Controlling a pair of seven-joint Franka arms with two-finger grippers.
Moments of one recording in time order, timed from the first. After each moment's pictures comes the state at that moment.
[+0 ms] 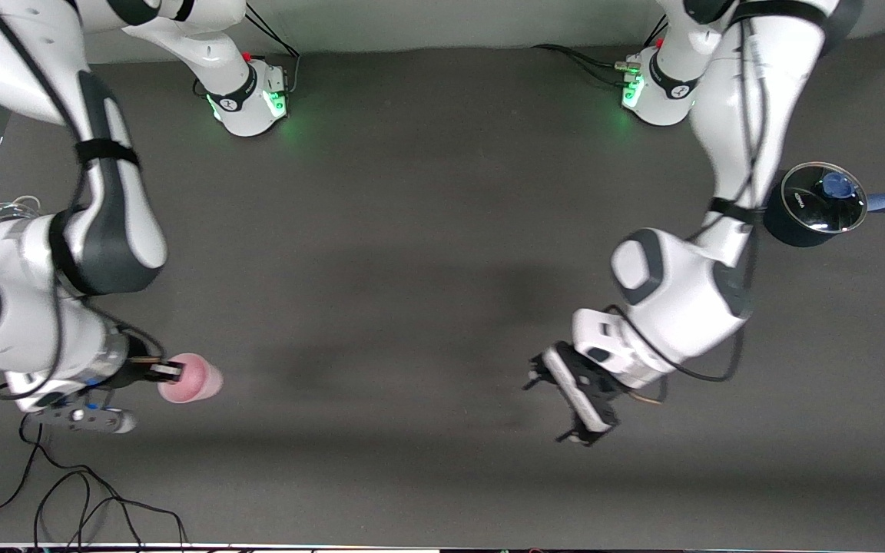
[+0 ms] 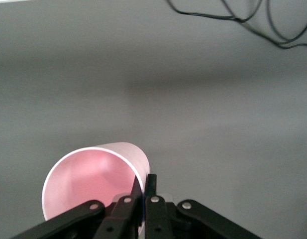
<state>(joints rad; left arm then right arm) -0.15 0.67 -0.23 -1.38 -0.45 2.46 1.06 0.04 0.56 0.00 -1.31 -0.05 1.88 0.15</state>
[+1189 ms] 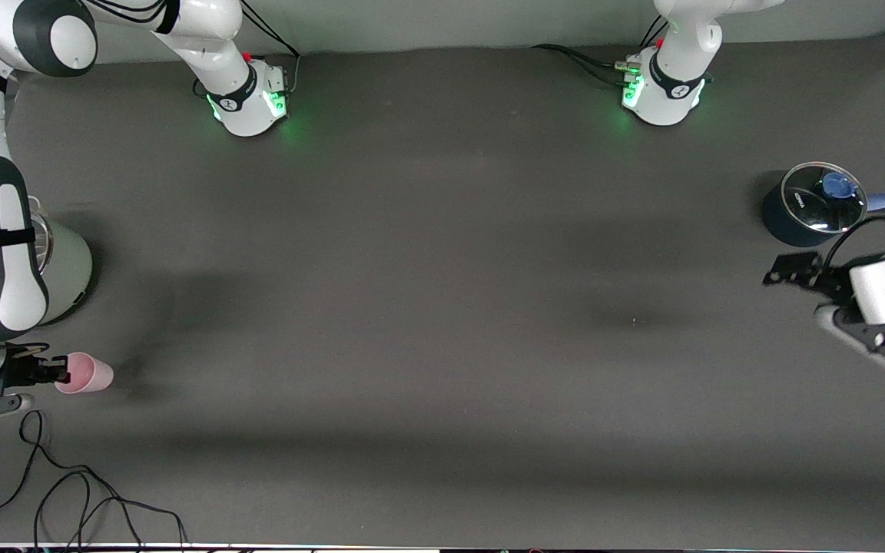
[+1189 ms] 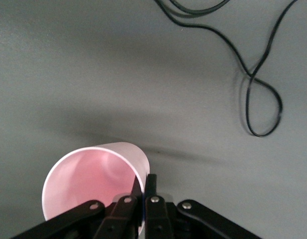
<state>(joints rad) 0.09 0.33 -0.05 -1.38 -0.13 1.45 0.48 -0.34 0.73 0.00 -1.43 -0.03 2.20 -0.53</state>
